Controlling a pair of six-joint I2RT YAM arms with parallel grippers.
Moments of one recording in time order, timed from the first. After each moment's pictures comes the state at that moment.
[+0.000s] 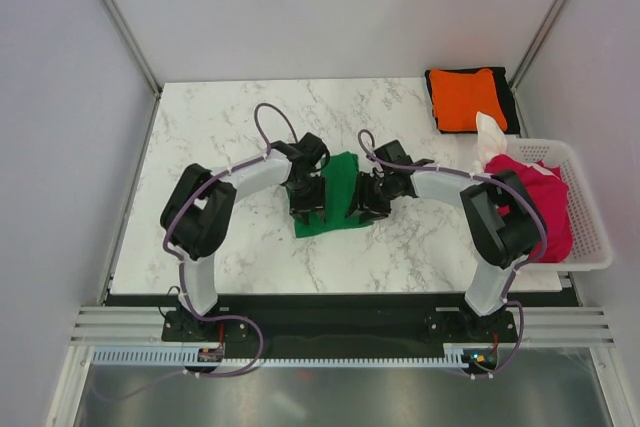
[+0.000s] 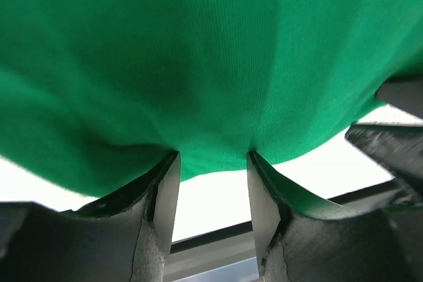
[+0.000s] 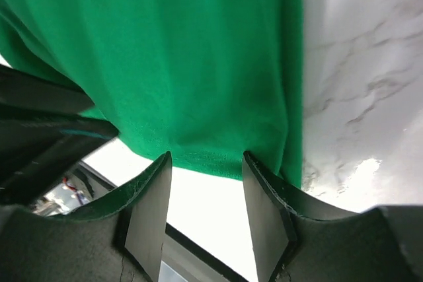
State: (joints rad) left arm -0.61 1.92 1.32 -0.77 0.19 -0.59; right arm 0.47 1.80 1.03 -0.33 -0.46 0.62
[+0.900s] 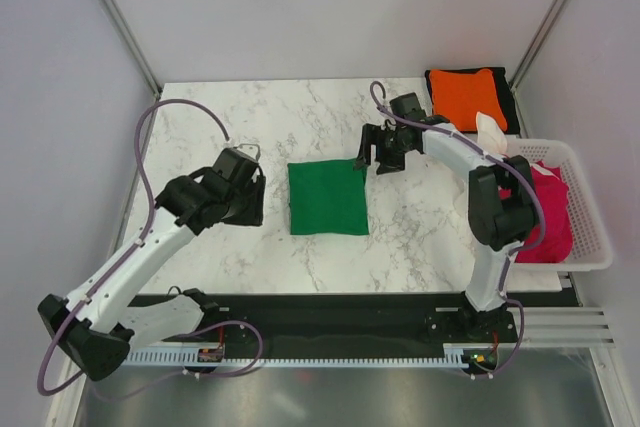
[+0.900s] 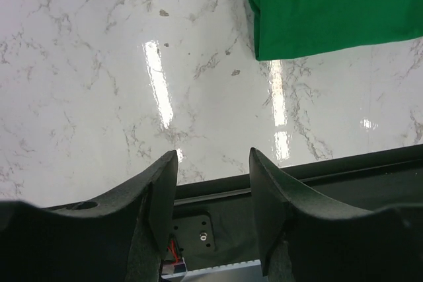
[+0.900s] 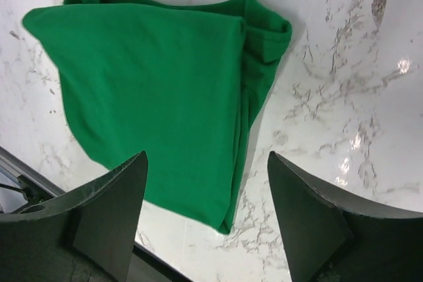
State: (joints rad) left arm -0.62 1.11 1.16 -1.08 -0.21 -0.43; right arm 0.33 1.86 1.42 -0.56 -0.38 0.41
